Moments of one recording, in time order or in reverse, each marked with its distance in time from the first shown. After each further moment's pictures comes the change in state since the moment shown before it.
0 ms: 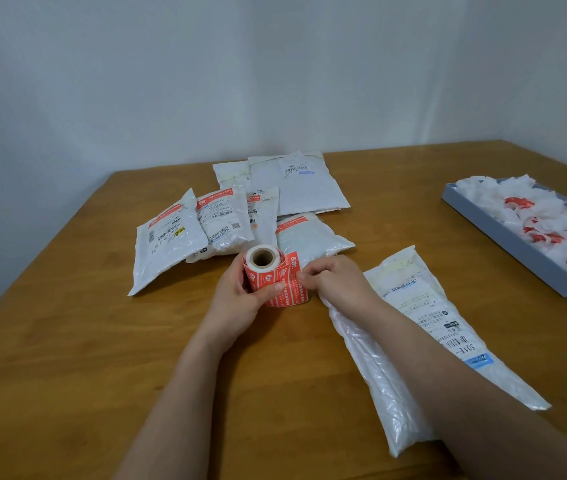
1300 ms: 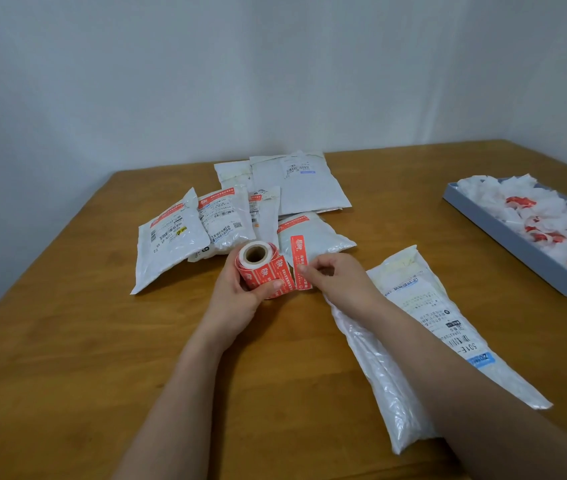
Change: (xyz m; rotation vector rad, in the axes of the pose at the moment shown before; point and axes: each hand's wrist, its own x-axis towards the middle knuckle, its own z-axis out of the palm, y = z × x) left_hand -0.004 0.006 0.000 -0.072 0.026 0.036; right_hand -0.004 0.000 0.000 -0.078 0.053 -0.118
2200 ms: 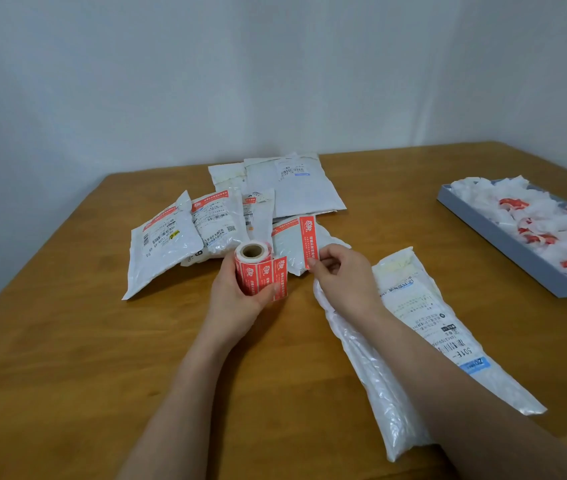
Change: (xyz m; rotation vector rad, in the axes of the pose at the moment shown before) left_hand 0.007 -0.009 0.004 0.340 0.108 0.047; right_hand 0.005 0.005 -0.001 -0.067 0.307 -0.065
